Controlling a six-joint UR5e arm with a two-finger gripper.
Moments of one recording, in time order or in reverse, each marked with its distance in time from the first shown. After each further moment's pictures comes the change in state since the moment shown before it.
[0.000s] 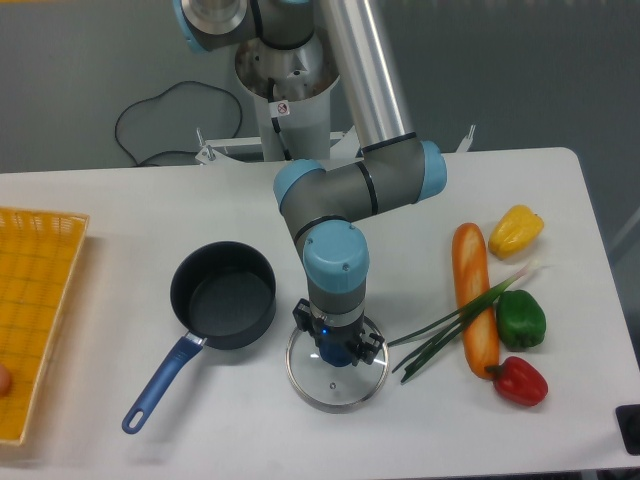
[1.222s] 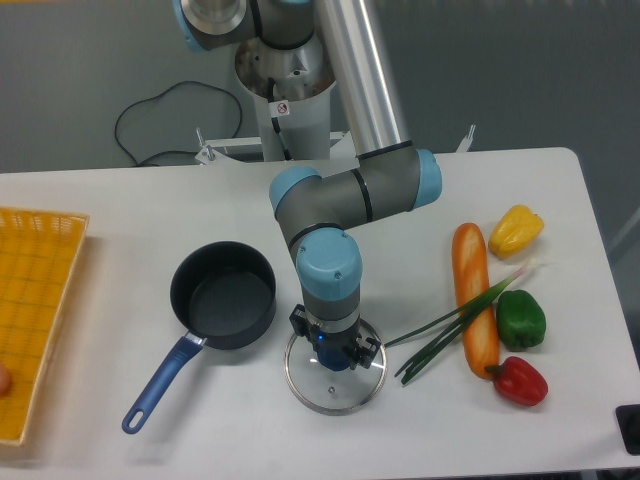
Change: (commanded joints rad) arm -0.008 -0.014 0.009 0.005 0.012 -0.014
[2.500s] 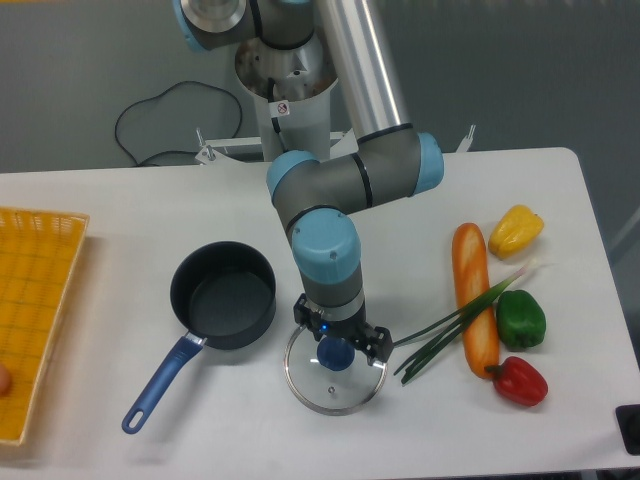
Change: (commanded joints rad) arm 0.014 0.093 0.026 -0.008 0.063 0.012
